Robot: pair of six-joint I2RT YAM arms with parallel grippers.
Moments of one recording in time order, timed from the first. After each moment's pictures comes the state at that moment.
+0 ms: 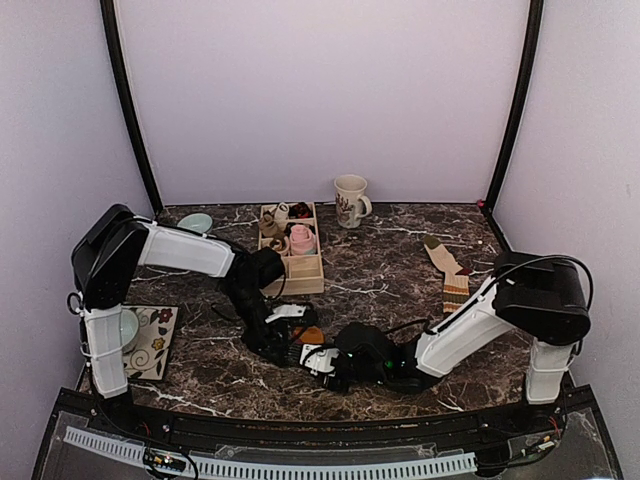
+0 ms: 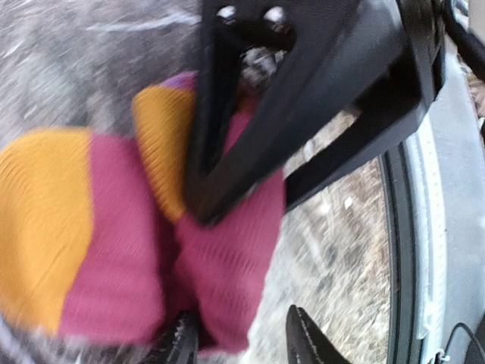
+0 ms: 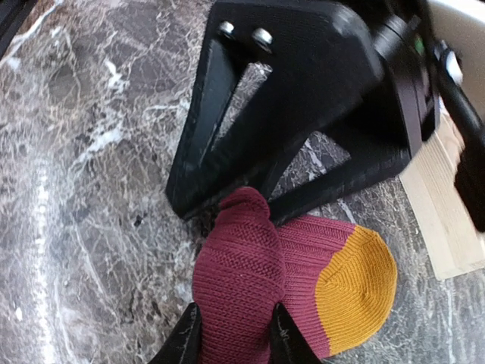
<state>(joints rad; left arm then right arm) -0.72 2.01 1.26 -0.86 0.72 0.85 1.27 1.93 0.76 0.57 0.14 -0.38</state>
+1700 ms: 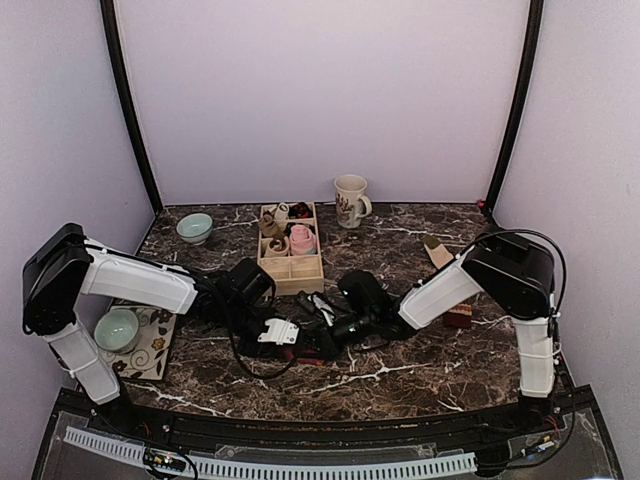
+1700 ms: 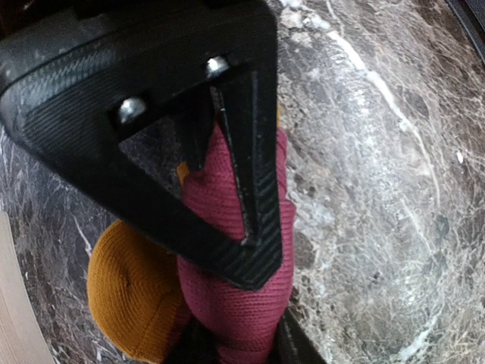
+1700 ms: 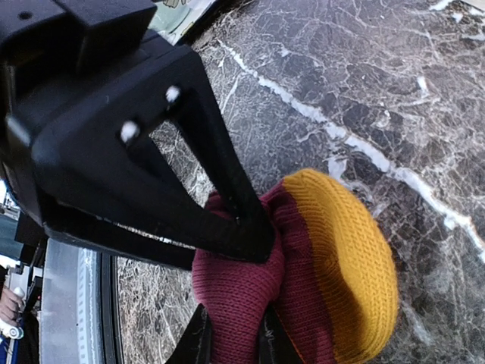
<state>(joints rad) -0.86 1.67 0.86 -0.29 0.29 0.93 0.96 2.10 0.99 0.41 -0.70 0.39</state>
